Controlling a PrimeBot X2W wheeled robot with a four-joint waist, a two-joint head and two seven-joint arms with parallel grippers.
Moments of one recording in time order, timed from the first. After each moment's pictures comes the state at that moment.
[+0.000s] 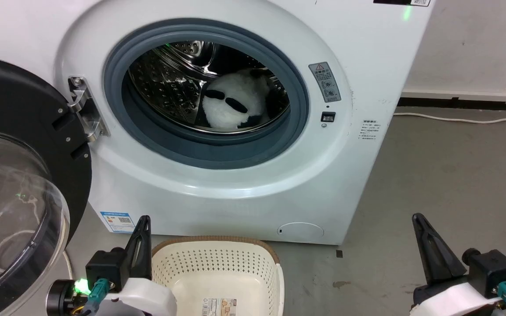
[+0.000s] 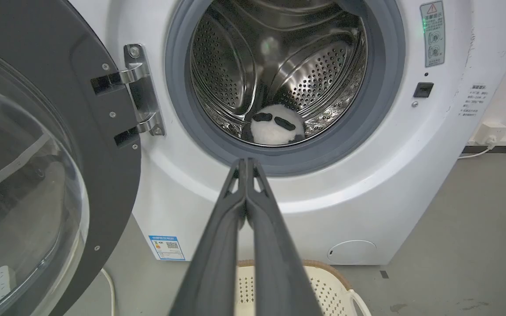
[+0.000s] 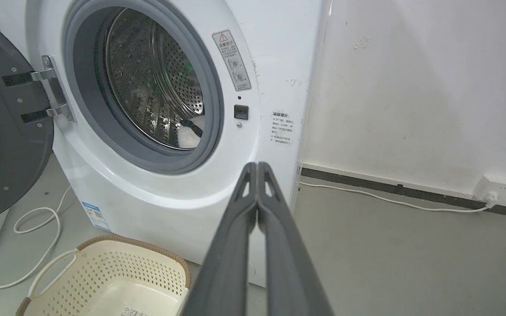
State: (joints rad) left arm -0.01 0.07 -0.04 0.06 -0.05 0.01 -0.11; right arm 0.05 -0.05 -0.03 -0.05 0.03 0.13 -0.11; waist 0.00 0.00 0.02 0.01
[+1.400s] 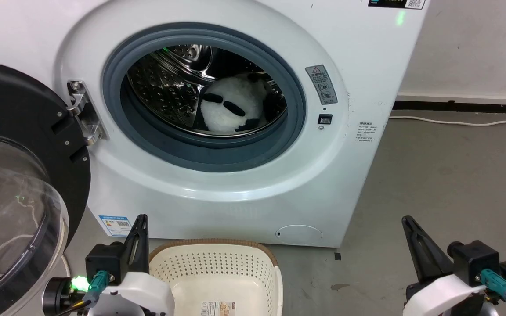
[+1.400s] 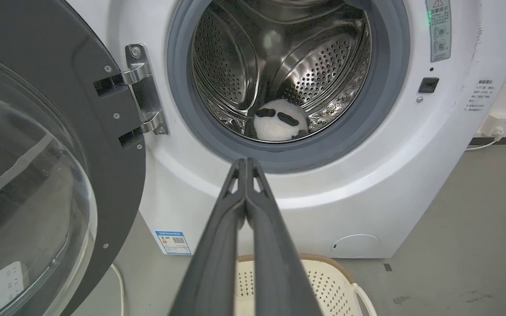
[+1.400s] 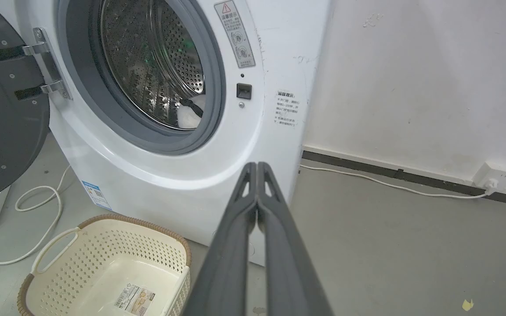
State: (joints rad) left arm -0.01 0.05 -0.01 0.02 -0.02 0.01 -0.03; right arm 0.02 -0.05 -0.01 -0.01 0.01 0.13 -0.03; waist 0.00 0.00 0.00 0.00
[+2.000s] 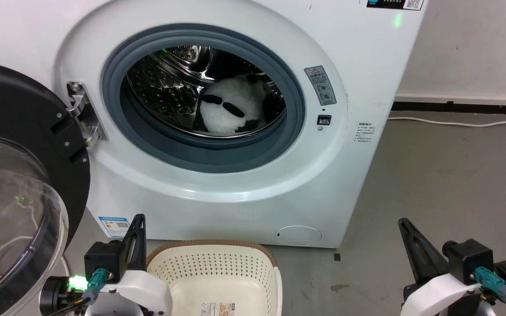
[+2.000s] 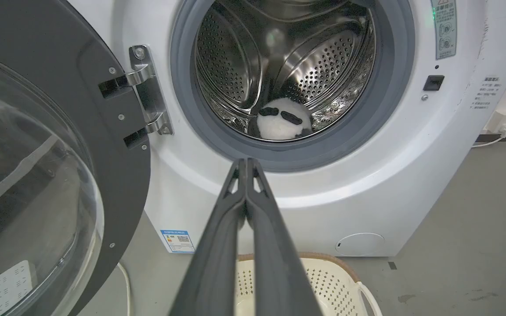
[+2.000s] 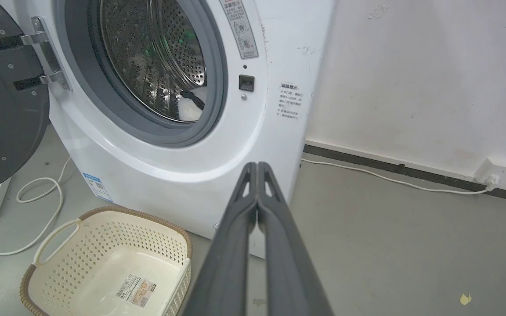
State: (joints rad) left arm -0.01 0.05 0.00 0.01 0.00 0.00 0.00; right arm 0.01 -0.05 0.00 0.00 0.01 0.13 0.00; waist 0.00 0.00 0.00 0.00
